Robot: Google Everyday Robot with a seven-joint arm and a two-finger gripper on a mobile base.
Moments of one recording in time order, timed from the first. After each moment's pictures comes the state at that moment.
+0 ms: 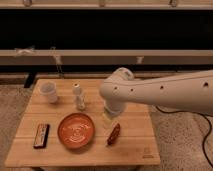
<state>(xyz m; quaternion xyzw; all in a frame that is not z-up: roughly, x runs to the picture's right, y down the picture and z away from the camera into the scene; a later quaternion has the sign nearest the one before) 0.039 0.142 0.685 -0.29 0.12 0.37 0.87</state>
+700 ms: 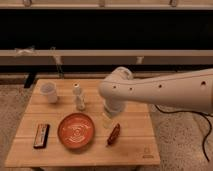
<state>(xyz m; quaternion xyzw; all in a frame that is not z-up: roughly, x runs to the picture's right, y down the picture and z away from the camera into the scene) 0.038 0.138 0.694 -0.29 0.14 0.38 0.87</state>
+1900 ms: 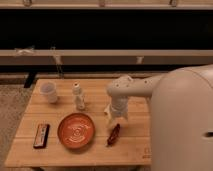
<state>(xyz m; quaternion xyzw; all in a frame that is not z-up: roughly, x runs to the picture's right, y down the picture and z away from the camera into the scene) 0.069 0.200 0.809 -0.33 0.26 0.58 0.70</state>
